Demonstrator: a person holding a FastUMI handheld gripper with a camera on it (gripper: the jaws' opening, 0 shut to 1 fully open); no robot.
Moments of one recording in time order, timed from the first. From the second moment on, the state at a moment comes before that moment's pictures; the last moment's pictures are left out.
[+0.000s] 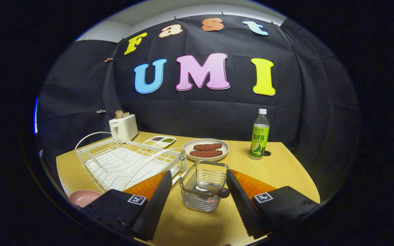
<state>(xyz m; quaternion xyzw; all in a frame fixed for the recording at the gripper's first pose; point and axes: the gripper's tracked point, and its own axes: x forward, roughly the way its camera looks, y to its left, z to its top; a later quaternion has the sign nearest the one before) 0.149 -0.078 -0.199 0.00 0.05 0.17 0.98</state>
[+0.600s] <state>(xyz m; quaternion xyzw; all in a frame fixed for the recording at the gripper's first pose) 0.162 -0.075 -0.199 0.00 0.05 0.15 0.99</state>
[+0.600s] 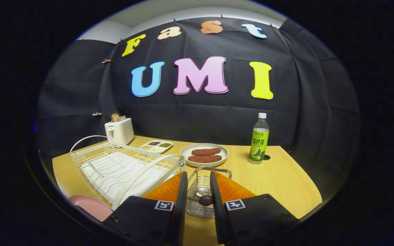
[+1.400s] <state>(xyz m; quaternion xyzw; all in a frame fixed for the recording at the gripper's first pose) 0.194 -0.089 -0.171 0.03 0.06 0.12 0.99</state>
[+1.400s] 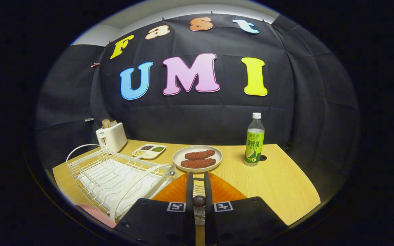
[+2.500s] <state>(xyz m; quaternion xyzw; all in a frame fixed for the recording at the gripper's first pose) 0.059 -0.031 -0.011 0.03 0.04 0.18 0.98</state>
